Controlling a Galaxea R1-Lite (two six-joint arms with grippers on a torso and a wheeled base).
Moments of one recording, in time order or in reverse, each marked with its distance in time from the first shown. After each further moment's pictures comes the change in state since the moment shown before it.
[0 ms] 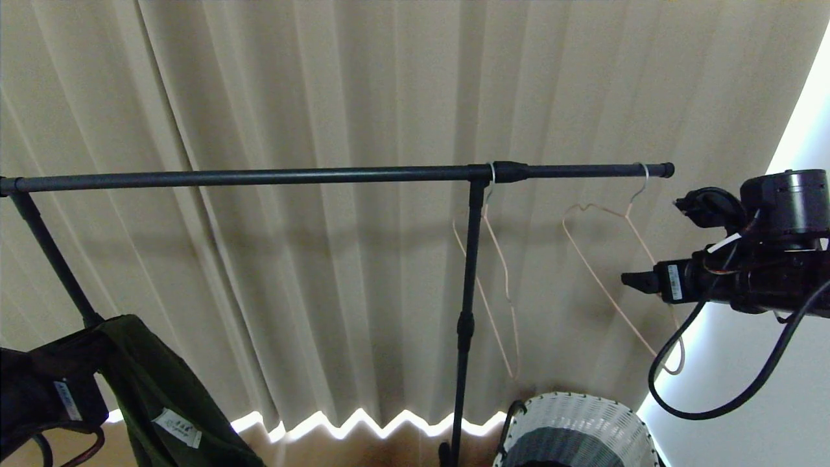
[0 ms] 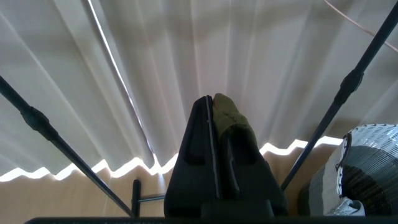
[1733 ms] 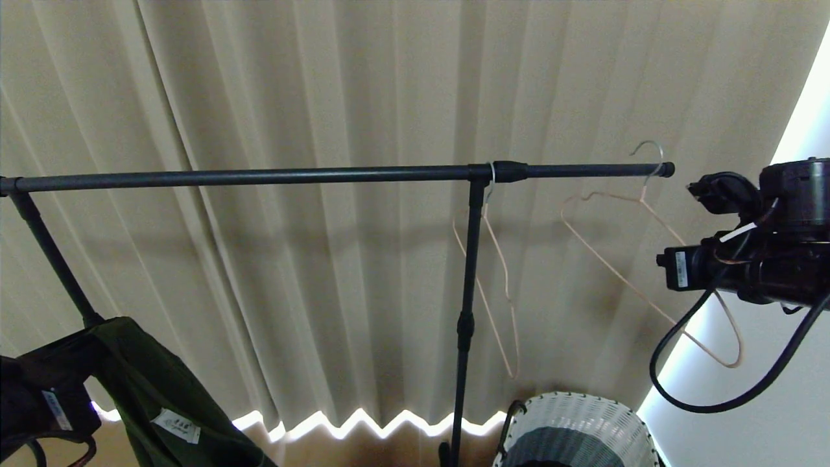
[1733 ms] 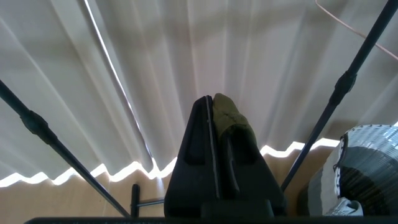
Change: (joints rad) left arm -0.013 -0.031 0.011 0.000 0.000 0.012; right arm 0.003 -0.044 0.010 -0.065 -0.001 0.004
